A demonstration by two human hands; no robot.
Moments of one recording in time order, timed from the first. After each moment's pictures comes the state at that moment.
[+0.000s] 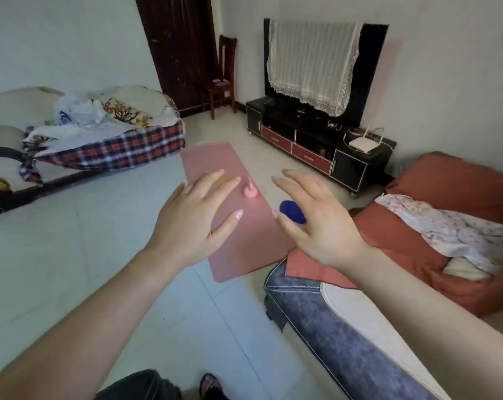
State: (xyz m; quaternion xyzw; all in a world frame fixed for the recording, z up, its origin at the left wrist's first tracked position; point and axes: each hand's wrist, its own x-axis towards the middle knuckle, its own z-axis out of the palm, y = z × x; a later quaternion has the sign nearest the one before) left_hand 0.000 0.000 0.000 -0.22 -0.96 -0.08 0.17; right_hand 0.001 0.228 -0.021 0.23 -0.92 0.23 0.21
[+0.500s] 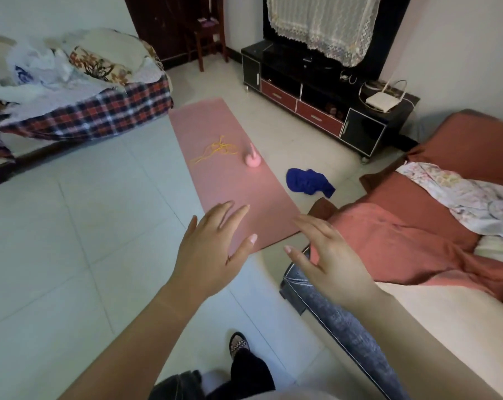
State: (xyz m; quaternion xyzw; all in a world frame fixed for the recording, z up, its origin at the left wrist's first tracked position) left_hand -0.121 -0.059 -0.094 -0.17 -0.97 -0.17 0.03; right_hand -0.089 0.155 -0.110 0.11 -0.94 0.32 0.07
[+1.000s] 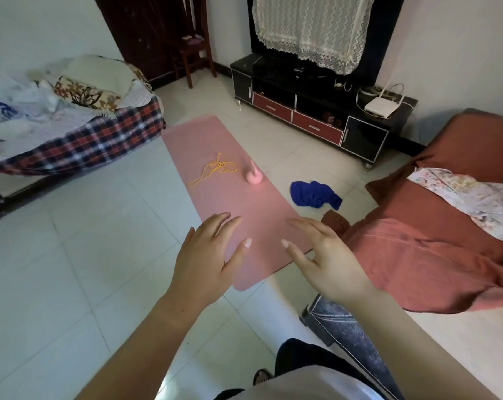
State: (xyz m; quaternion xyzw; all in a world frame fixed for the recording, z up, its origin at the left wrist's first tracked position) left_hand -0.249 -0.112 -0.095 -0.19 -0.96 -0.20 0.03; right_hand -0.213 0.100 -0.110 0.04 -0.93 0.37 0.07
